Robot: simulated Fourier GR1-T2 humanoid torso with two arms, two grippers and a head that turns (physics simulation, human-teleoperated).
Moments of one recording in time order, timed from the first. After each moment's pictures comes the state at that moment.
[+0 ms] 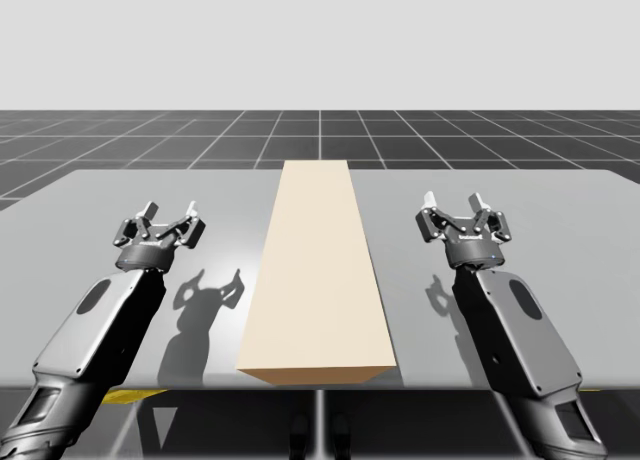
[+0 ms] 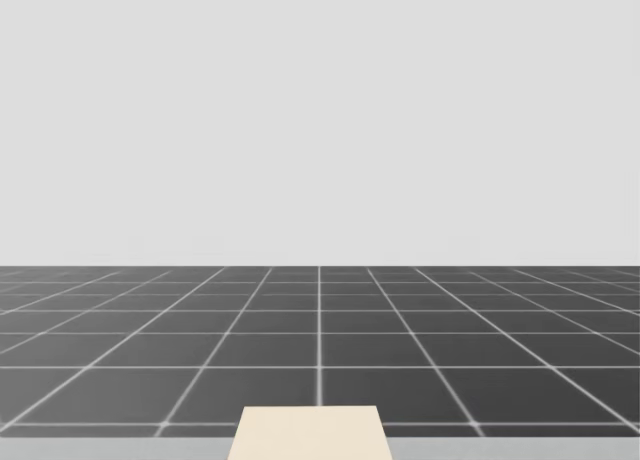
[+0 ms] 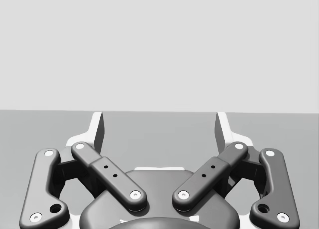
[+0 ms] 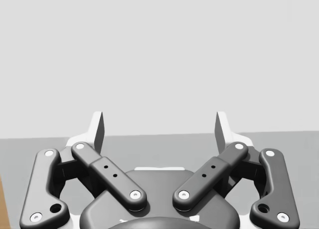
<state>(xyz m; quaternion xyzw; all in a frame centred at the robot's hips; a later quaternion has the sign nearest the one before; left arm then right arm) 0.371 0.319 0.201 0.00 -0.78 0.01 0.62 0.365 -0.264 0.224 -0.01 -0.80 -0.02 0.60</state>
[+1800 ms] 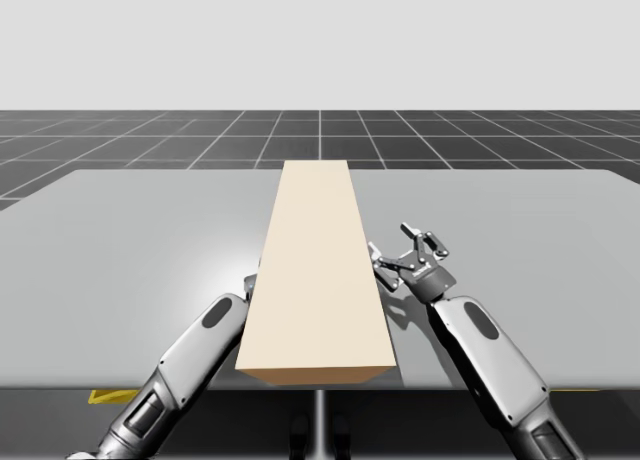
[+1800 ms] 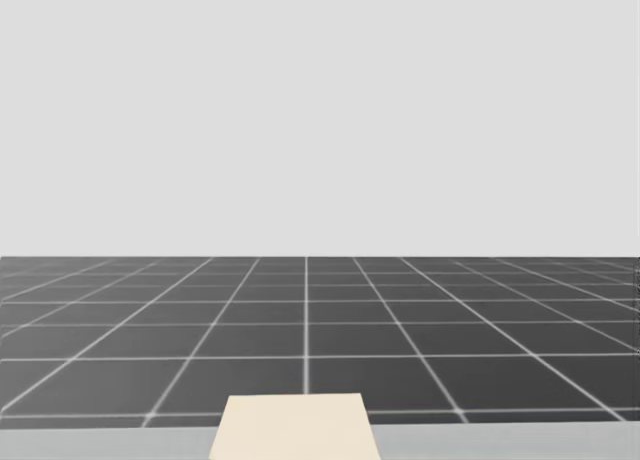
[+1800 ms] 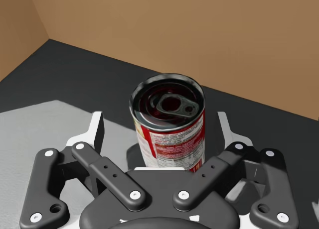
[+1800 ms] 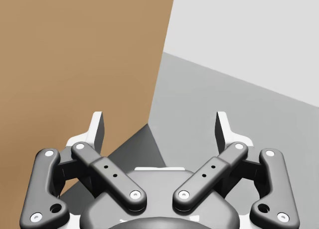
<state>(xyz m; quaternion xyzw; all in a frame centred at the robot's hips) 0.350 0.141 0.138 -0.27 -0.55 -0.42 0.67 0.343 -0.219 0.166 0.11 -0.74 0.23 0.63</state>
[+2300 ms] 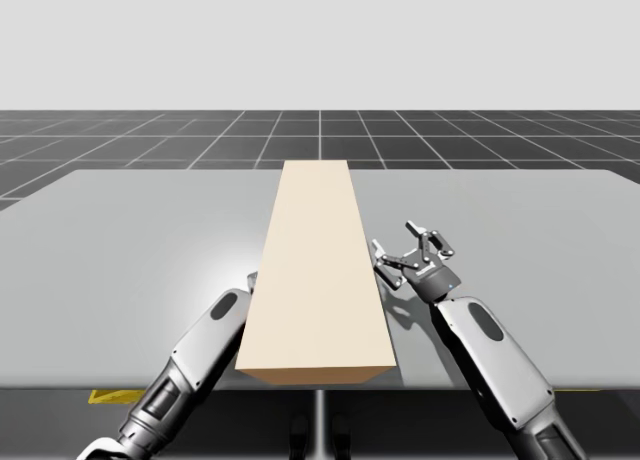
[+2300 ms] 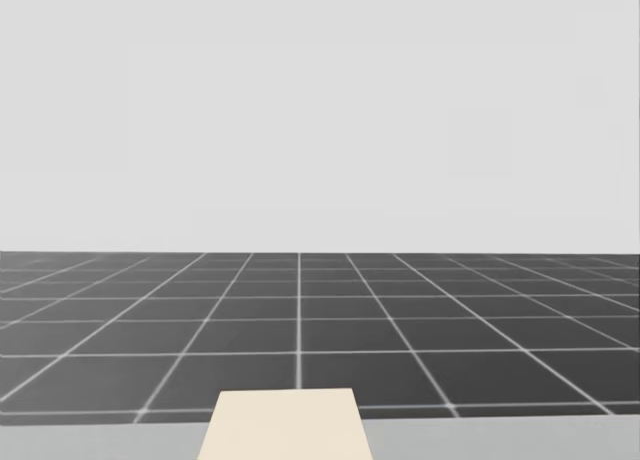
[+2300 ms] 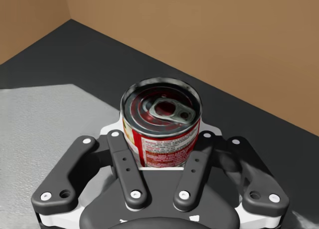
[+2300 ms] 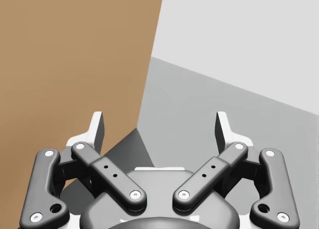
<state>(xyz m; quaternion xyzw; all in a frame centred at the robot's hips) 0.361 0.136 0.131 -0.28 -0.54 -0.36 0.71 0.342 -0.223 0.170 0.10 -0.74 0.22 0.62</state>
